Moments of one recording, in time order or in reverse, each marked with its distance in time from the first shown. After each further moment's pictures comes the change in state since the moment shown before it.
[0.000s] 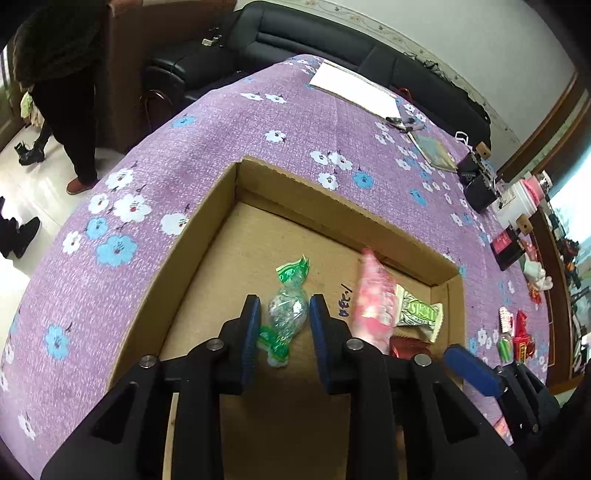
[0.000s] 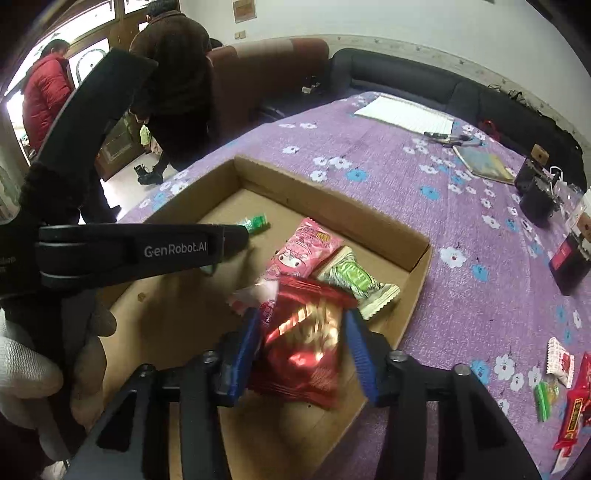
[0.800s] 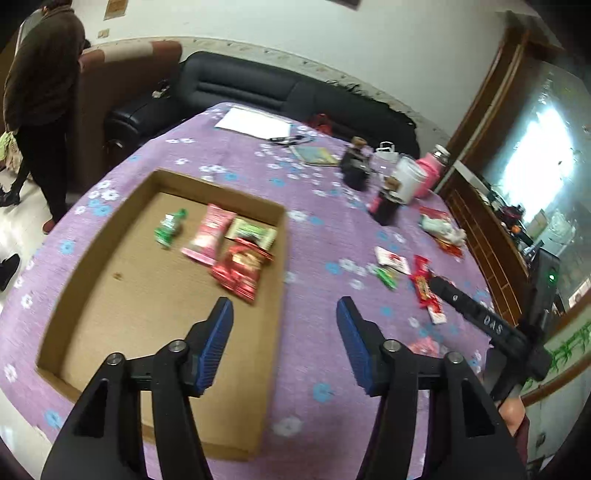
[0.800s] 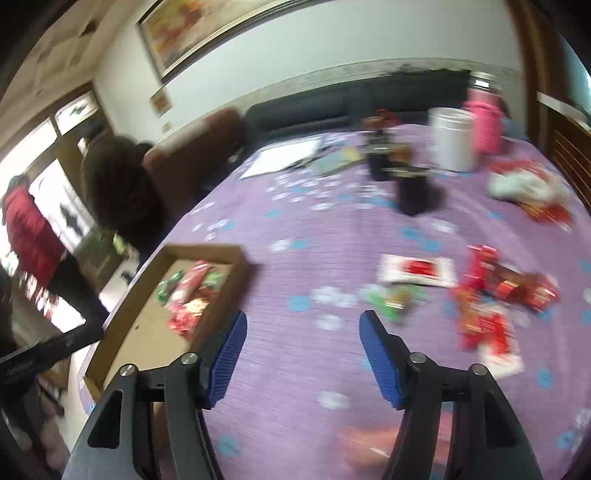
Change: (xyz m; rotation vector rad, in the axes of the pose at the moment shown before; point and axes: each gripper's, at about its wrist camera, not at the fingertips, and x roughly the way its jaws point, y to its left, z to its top) left arm -0.137 -0.100 -0.120 0.145 -0.171 -0.156; right arm -0.155 -0.169 -0.107 0.443 -0.211 -0.048
